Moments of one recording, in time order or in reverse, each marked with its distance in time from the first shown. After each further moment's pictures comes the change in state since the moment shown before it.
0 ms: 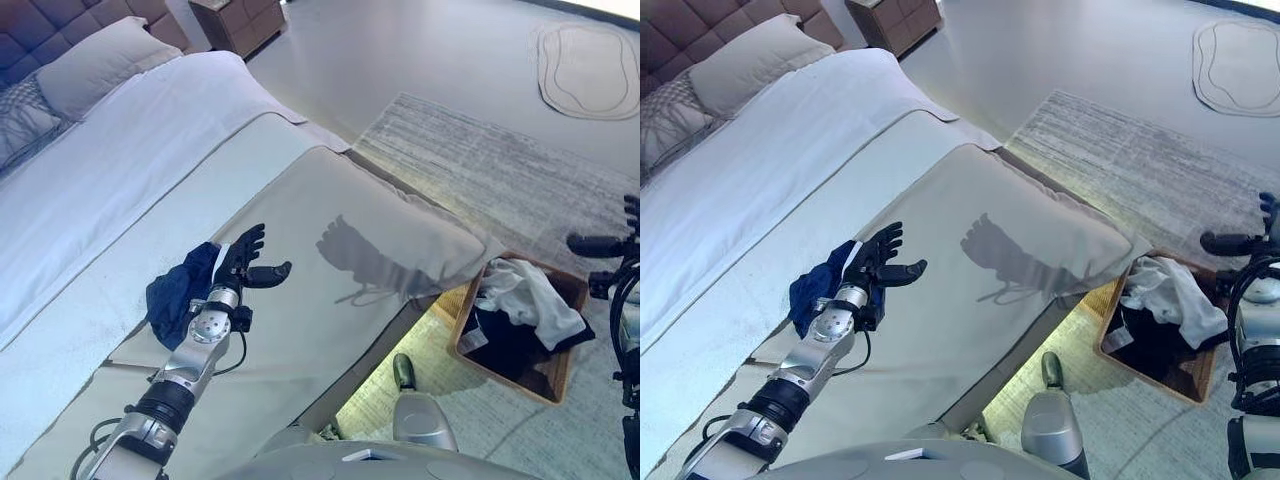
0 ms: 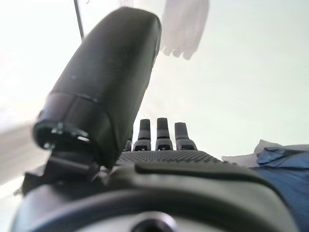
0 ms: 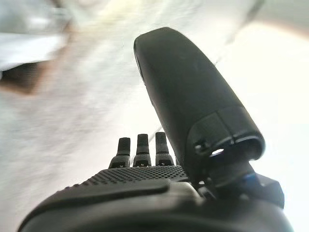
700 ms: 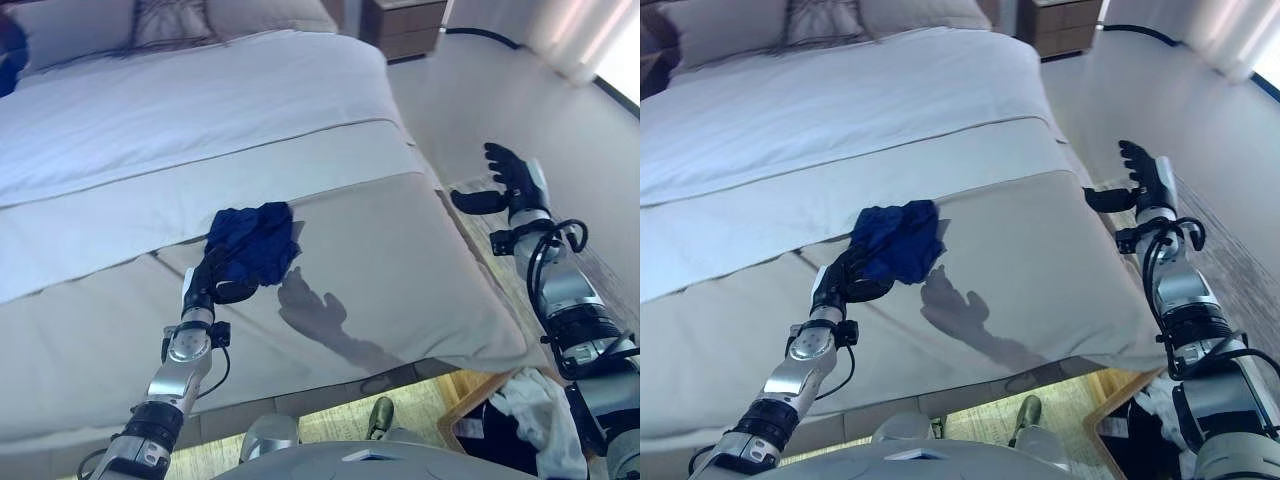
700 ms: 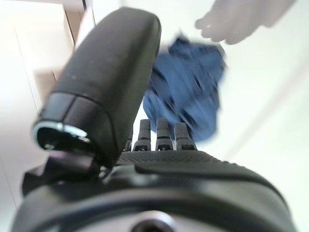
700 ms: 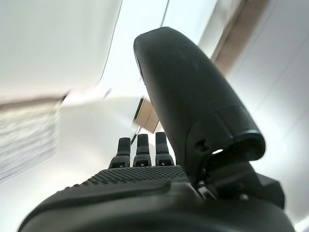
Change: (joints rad) left arm 0.122 0.003 0.171 0.053 0.000 0.015 0.054; right arm -0.227 0.188 0.320 -0.059 0.002 0.021 0.145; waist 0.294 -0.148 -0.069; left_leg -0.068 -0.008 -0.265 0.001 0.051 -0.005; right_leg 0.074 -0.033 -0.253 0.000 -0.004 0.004
